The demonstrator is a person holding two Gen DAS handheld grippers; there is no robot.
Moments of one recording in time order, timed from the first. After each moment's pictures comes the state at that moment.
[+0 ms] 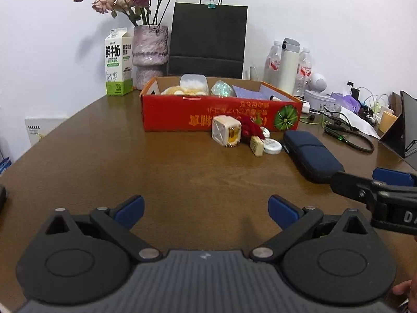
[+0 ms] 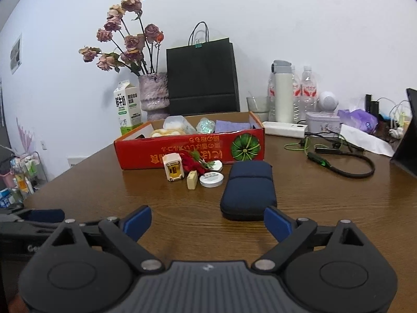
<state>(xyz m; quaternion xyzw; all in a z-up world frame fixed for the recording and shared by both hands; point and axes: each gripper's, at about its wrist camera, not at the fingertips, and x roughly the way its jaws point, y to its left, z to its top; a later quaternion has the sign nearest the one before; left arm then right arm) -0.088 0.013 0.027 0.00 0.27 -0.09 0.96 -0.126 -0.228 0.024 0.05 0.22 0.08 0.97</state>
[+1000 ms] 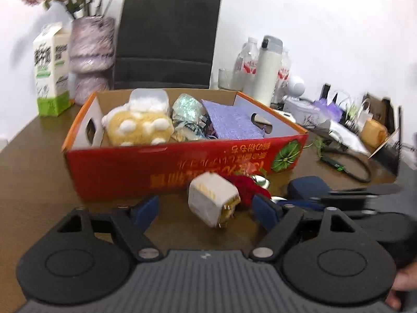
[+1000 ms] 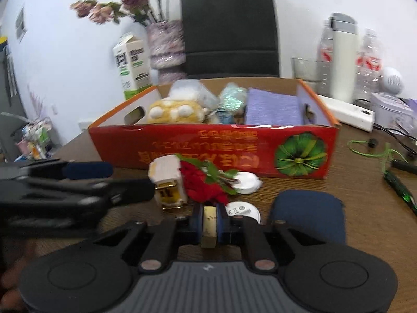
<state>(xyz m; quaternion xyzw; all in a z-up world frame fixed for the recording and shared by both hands) 0.079 -0.004 0.031 0.01 0.28 -0.21 0.94 0.058 -0.204 0.010 0.03 0.32 0.15 0.93</state>
